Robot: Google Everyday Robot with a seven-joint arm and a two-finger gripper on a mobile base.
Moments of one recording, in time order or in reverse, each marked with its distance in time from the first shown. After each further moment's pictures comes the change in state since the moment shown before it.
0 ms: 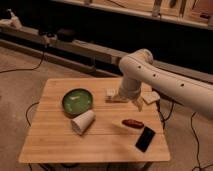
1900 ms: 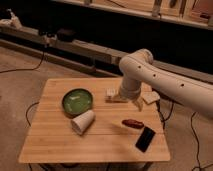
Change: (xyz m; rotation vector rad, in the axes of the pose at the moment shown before) arm 0.000 0.000 0.000 0.000 0.000 0.000
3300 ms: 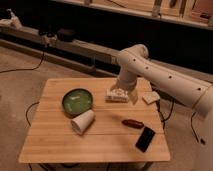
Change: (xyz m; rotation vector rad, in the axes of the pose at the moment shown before) arm 0.055 -0.045 0.014 0.054 0.012 0.190
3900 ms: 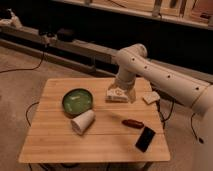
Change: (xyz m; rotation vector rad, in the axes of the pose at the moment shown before) arm -0.015 -0.018 0.005 0.036 -0.047 -0.056
